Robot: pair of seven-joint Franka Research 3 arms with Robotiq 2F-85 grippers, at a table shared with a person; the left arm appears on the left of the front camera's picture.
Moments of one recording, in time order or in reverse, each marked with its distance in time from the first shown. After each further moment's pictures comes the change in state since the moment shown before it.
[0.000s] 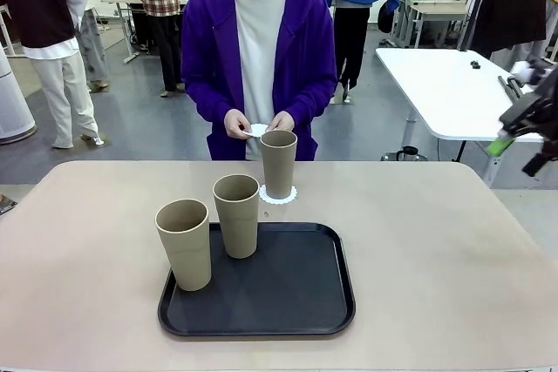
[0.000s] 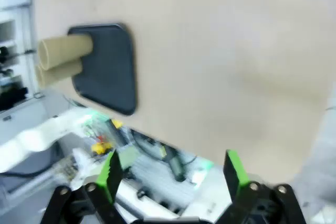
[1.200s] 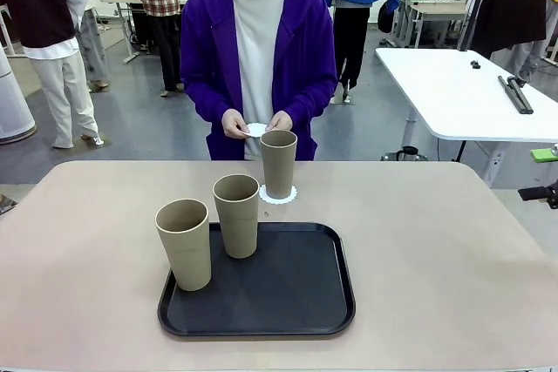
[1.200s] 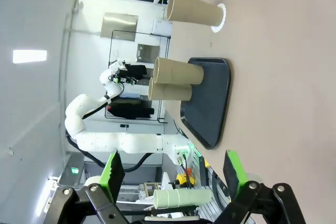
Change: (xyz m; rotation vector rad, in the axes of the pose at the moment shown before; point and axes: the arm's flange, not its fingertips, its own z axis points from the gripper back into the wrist) left arm 0.000 0.000 0.000 0.000 0.000 0.000; right arm -0.049 -0.125 -0.067 0.720 -0.276 0.114
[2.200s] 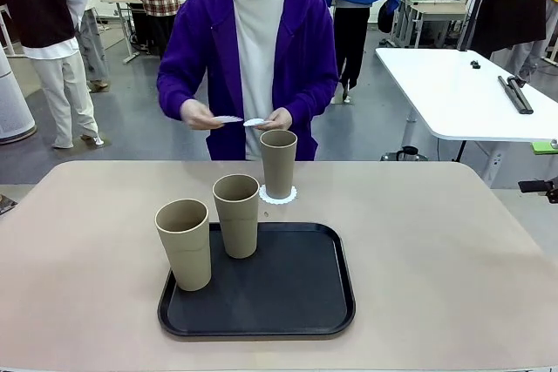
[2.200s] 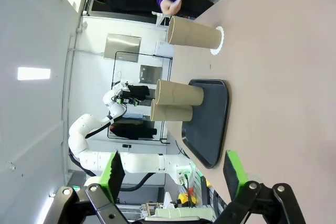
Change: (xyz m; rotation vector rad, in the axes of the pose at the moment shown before) left arm 0.000 0.000 0.000 0.000 0.000 0.000; right arm 0.006 -0.003 0.005 0.010 -0.101 -0.005
